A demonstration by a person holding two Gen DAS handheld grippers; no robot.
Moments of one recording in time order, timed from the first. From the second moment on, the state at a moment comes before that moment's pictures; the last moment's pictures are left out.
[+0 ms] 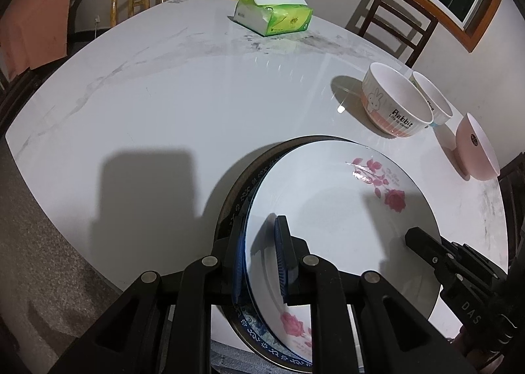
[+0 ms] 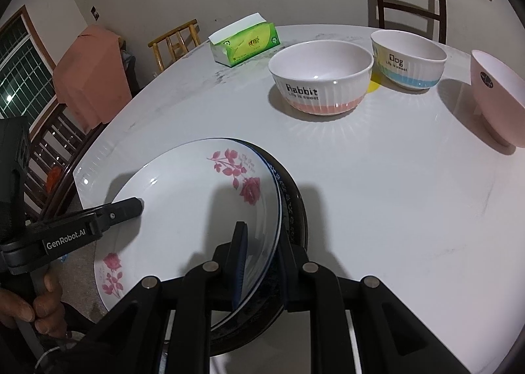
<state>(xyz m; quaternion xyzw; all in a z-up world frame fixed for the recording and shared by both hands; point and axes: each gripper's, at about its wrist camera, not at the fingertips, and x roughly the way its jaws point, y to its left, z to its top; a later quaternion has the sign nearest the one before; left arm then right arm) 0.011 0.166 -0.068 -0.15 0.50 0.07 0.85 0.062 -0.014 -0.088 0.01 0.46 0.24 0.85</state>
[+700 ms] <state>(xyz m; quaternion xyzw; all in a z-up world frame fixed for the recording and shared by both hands) 0.013 0.161 -0.067 -0.14 0.50 0.07 0.85 0.056 -0.007 -0.085 -0.01 0.46 0.22 0.86</state>
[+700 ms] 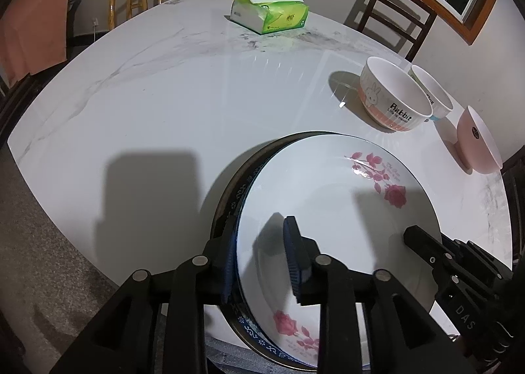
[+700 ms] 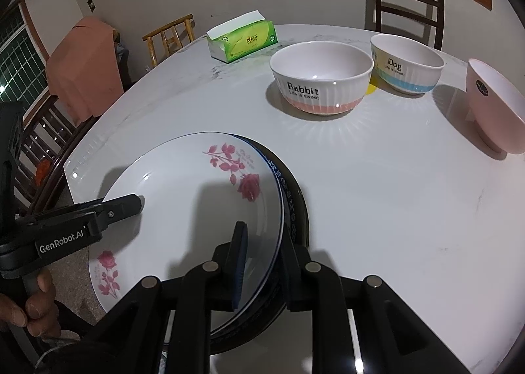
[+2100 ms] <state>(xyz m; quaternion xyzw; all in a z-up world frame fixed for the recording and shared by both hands) 0.015 0.142 -0.041 -0.09 0.46 0.07 0.88 0.042 -0.002 -0.068 -0.06 0.44 0.20 0.87</state>
